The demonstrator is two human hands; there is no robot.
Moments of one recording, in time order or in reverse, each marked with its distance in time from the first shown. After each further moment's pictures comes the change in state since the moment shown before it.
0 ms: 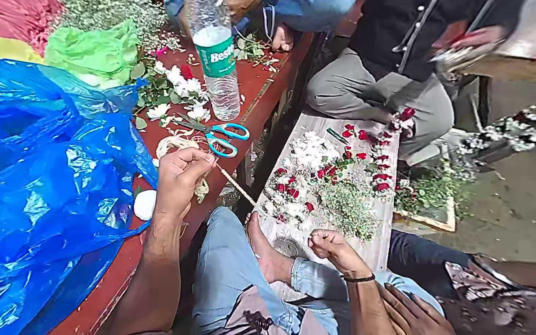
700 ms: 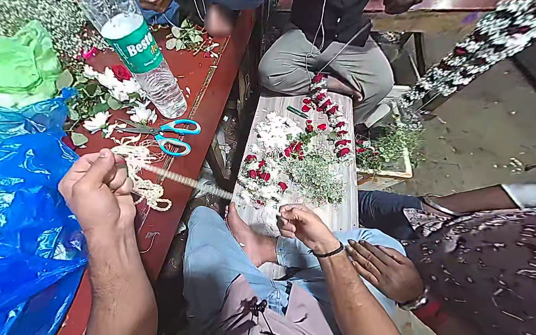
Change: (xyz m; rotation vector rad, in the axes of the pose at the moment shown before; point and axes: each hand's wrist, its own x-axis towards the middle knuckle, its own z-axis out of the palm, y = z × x) left_hand 0.010 -0.001 -0.019 -0.176 0.265 -0.043; right_hand 0.003 -0.042 0.065 0.210 0.142 0.000
